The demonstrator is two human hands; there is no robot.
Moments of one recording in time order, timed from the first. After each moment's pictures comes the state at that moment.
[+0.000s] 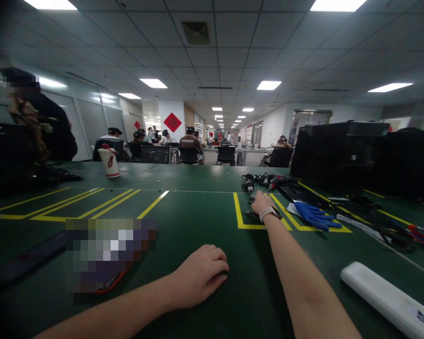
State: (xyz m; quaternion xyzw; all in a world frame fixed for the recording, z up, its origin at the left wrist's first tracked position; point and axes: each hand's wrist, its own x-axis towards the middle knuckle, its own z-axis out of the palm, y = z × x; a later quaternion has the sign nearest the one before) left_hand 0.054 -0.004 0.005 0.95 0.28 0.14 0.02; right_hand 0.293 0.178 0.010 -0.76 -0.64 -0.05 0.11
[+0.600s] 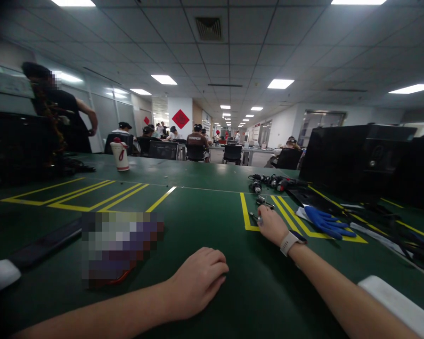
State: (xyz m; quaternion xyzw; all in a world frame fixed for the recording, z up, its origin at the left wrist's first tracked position) left_hand 0.041 -0.021 0.005 0.93 0.33 0.17 0.02; right_hand 0.285 0.105 -0.003 -0.61 -0.77 -0.03 0.19
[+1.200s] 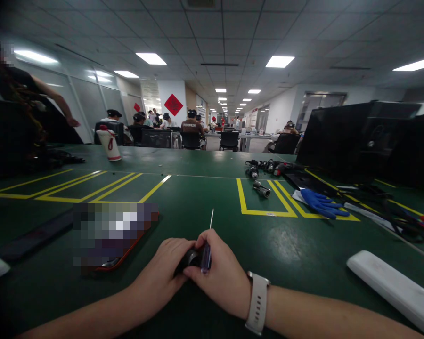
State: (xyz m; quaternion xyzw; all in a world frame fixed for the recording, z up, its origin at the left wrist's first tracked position) left_hand 0.005 -0.037 -0.005 0.83 0.47 0.23 0.16; right_hand 0.167 -0.033 -0.005 -0.41 -0.75 0.36 0.38
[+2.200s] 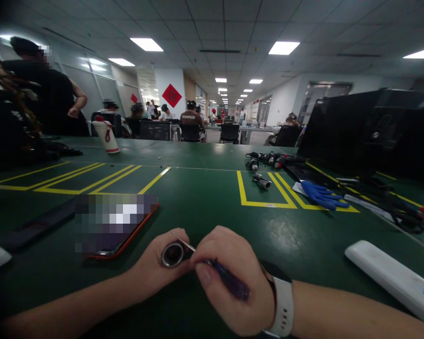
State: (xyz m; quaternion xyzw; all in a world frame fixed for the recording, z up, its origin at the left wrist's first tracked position) left_hand 0.001 -0.035 -0.004 0.79 0.41 0.35 0.29; right_hand 0.197 -0.063 0.037 -0.17 -0.83 0.22 0.48
